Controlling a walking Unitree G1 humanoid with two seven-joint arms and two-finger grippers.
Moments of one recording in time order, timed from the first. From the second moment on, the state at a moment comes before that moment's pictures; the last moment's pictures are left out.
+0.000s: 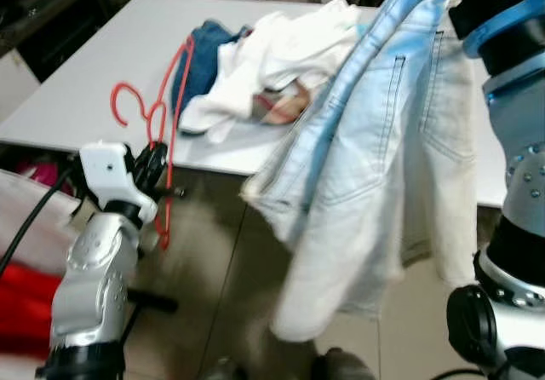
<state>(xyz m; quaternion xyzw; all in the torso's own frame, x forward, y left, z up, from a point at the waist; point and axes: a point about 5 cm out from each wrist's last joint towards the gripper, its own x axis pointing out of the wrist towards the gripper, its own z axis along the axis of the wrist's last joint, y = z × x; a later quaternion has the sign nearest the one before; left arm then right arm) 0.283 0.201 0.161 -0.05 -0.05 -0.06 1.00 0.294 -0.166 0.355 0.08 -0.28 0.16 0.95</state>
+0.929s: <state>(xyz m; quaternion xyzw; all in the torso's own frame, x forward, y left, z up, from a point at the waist) 0.282 0.196 0.162 -0.04 -0.04 -0.08 1.00 0.322 -0.178 0.320 0.09 -0.17 0.11 0.98</state>
